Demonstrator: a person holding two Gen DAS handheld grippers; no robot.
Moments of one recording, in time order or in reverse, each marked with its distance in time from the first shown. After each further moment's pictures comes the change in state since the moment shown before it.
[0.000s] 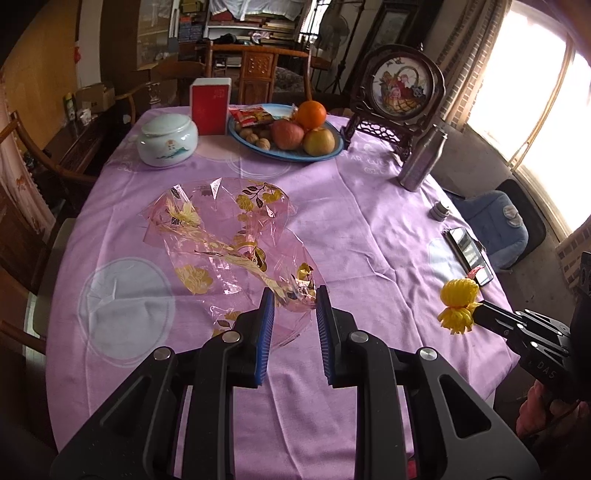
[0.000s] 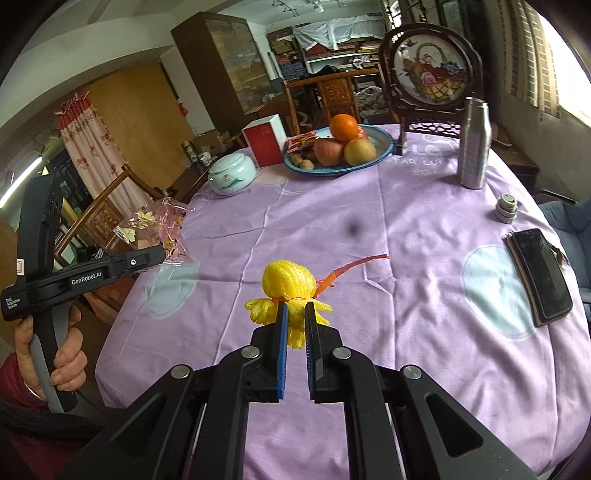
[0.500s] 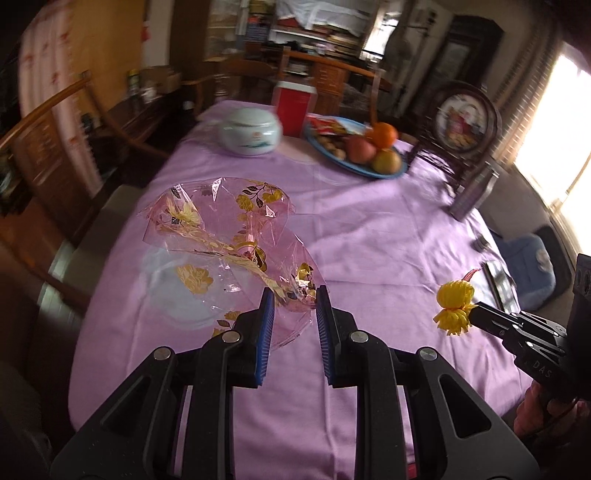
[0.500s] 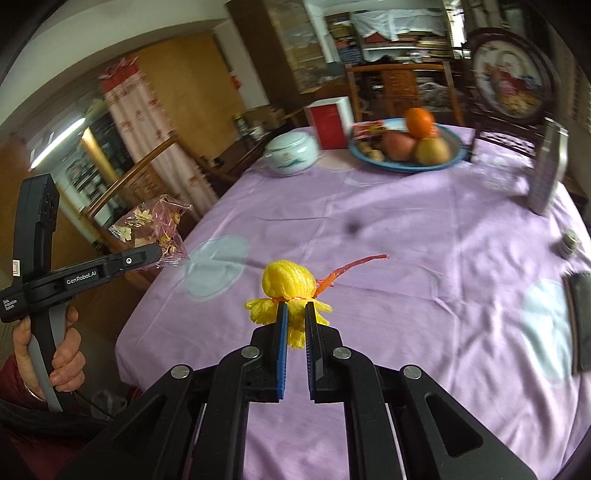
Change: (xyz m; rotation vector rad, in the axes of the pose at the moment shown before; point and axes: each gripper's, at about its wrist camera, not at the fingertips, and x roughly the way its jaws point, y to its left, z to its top) left arm -0.047 0.057 -0.033 -0.201 -0.052 0.166; right arm 0.043 0.059 0.019 -0.166 0.088 0.182
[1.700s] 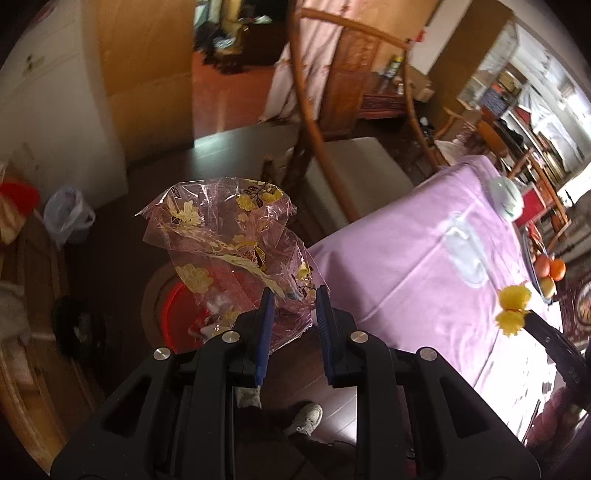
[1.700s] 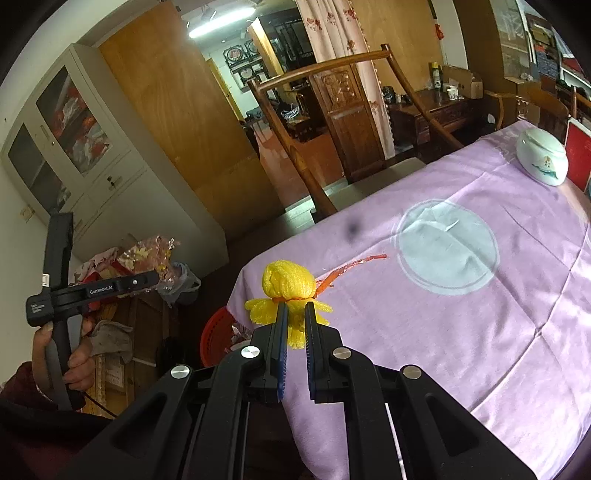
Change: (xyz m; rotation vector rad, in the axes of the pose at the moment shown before) left arm -0.162 0.205 -0.219 -0.802 -0.039 0.467; right arm 0.082 0.212 -0.009 -0.485 0.284 0.453
